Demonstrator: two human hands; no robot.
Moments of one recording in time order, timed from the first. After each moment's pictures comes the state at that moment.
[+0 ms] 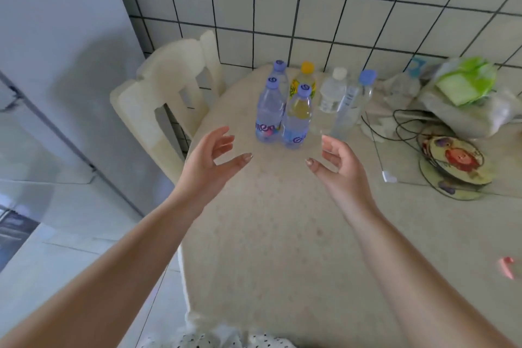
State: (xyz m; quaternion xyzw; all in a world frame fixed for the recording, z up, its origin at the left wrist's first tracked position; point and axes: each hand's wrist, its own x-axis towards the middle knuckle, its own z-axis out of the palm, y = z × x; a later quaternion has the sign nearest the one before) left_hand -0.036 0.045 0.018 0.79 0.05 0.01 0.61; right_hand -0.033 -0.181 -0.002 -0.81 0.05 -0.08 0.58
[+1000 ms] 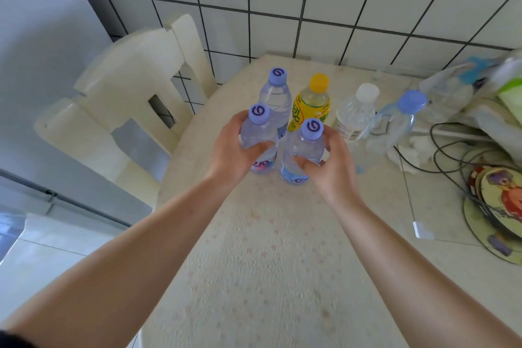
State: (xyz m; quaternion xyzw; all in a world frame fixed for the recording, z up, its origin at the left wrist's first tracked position) left_hand 0.167 -0.011 -0.049 0.84 0.04 0.02 0.54; right_hand 0.151 -0.195 -0.064 -0.85 0.04 -0.06 0.51
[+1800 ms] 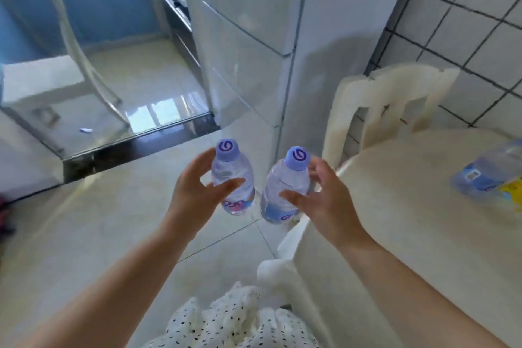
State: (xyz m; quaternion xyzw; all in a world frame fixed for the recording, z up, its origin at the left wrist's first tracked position) left_hand -0.277 0.173 0.003 0.72 0.38 0.31 0.50; right_hand -0.115 0.033 -0.001 -0.73 -0.41 0.20 0.51
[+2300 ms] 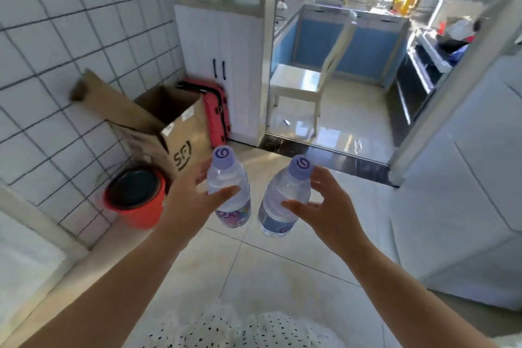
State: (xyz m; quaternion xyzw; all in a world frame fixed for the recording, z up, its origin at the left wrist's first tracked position) left_hand -0.743 0.112 0.038 0.53 0.60 0.50 0.34; right_hand -0.518 0.141 0.033 -0.47 -0.68 0.37 0.42
